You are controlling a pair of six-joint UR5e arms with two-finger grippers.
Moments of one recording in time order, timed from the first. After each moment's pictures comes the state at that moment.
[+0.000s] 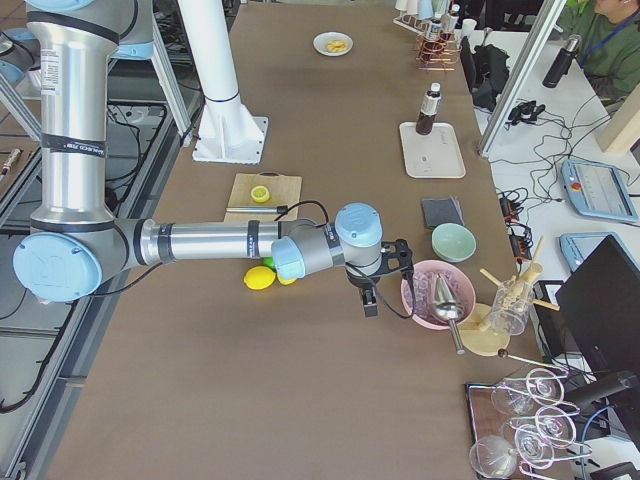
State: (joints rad) left arm -1.59 -1.45 -1.59 -1.83 -2.48 0.13; right arm 1.46 -1.65 1.70 -1.28 2.36 0.16
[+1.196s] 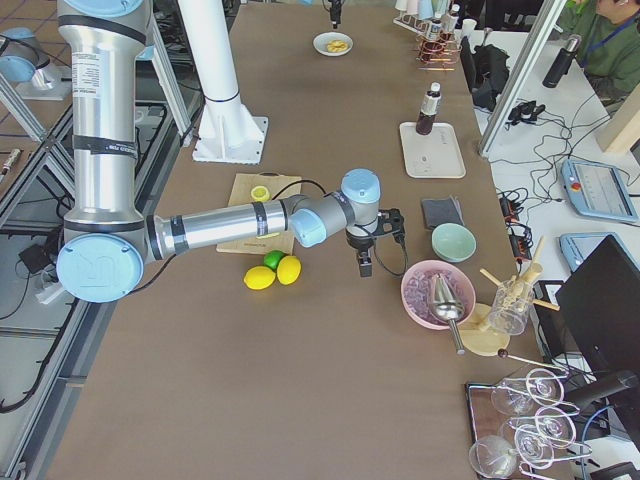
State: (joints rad) left arm -1.32 -1.33 -1.29 -2.66 -2.42 -0.38; right arm 1.19 -1.62 1.78 -1.25 2.24 0.45
